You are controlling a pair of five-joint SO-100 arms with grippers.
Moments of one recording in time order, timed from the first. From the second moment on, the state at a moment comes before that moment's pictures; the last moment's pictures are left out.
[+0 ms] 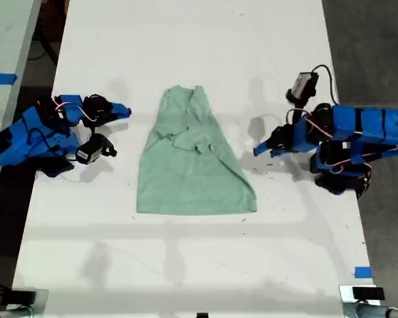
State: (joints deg) arm 0 -37.4 205.5 186.2 54.9 5.8; arm 1 9.2 143.7 130.1 82.4 -3.2
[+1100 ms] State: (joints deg) arm 0 -37.4 205.5 186.2 54.9 5.7; arm 1 -2.5 97.7 105.6 76.7 7.7
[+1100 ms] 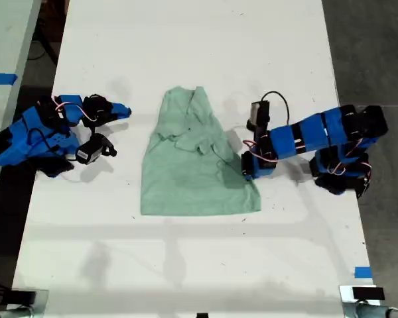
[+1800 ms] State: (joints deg) arm 0 -37.4 205.5 186.2 54.9 5.7; arm 1 2.3 70.9 56.1 84.4 -13.4
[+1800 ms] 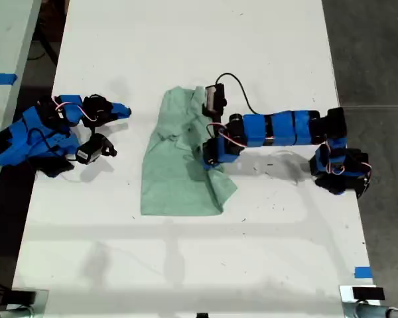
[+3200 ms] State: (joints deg) arm 0 -37.4 205.5 186.2 54.9 5.7; arm 1 9.2 181.3 163.2 70.6 -5.7
